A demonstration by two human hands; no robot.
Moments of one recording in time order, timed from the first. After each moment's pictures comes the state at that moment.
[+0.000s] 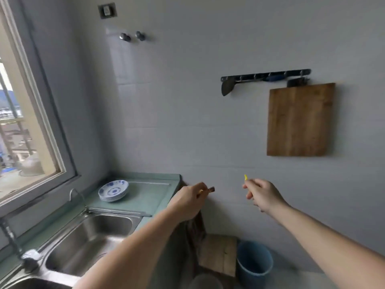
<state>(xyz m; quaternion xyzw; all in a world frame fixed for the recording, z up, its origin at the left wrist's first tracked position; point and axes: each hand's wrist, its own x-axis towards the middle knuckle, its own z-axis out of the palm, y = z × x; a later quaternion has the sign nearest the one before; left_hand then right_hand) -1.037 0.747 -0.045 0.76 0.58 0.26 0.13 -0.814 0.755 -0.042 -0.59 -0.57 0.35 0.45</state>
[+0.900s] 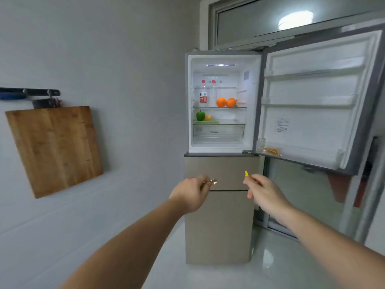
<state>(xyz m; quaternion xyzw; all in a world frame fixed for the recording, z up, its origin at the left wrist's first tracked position) -0.580 0.673 -0.007 0.96 0.02 0.21 0.20 -0.508 0.465 0.000 -0.83 -0.20 -0.04 0.51</state>
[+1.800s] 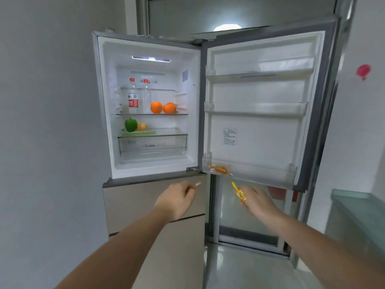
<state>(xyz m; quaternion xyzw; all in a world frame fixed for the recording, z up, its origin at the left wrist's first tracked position) -0.242 0.636 -0.008 0.94 -0.08 0.16 0.28 -0.235 0.405 0.003 -0.85 -0.04 -0.05 0.52</state>
